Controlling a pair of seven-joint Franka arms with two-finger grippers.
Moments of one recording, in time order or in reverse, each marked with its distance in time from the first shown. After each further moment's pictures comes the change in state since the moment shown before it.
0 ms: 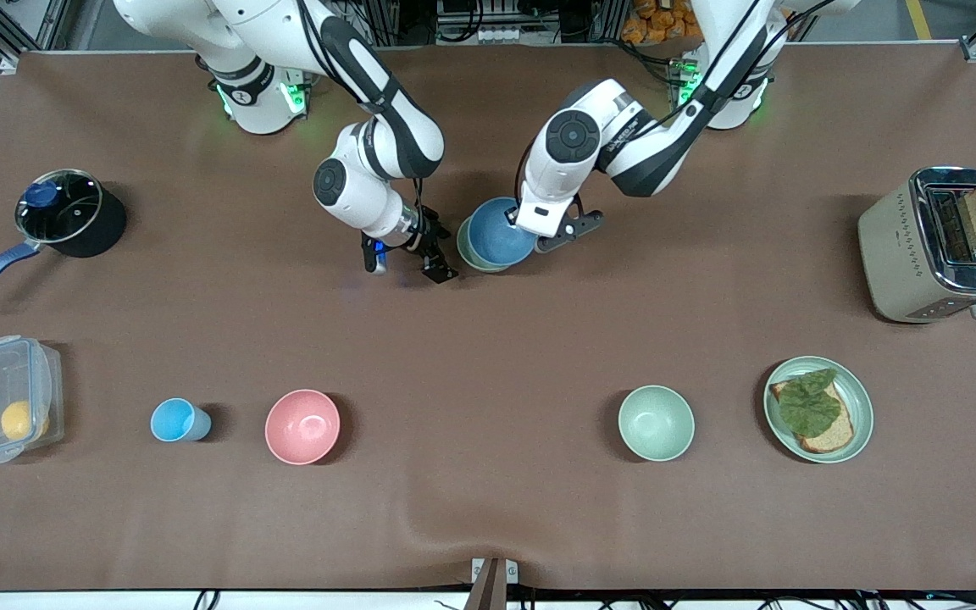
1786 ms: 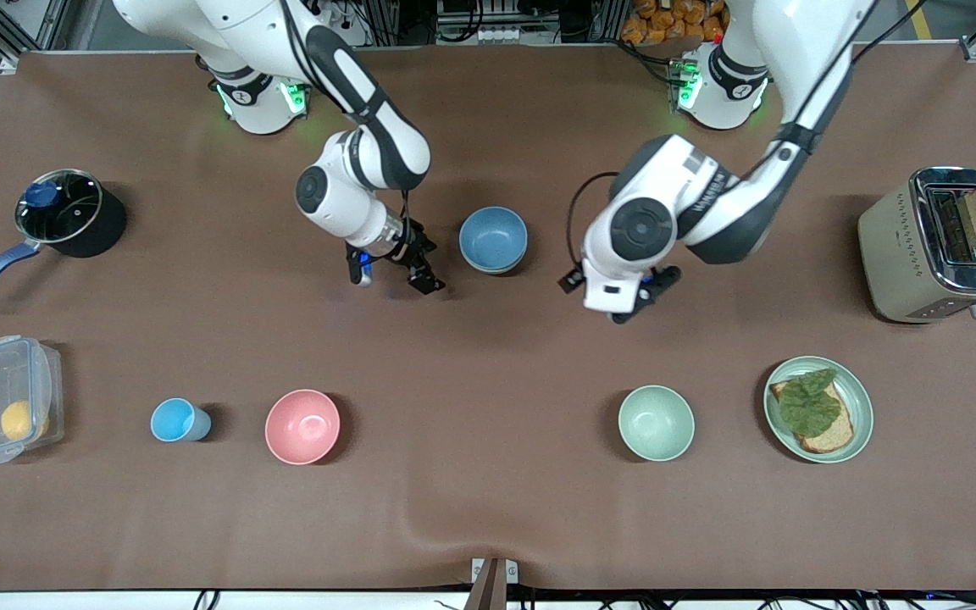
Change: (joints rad) left arm 0.222 0.100 0.034 0.408 0.126 -0.543 0.053; right arm -0.087 -0.012 -0.015 -0.006 0.001 -0.018 -0.171
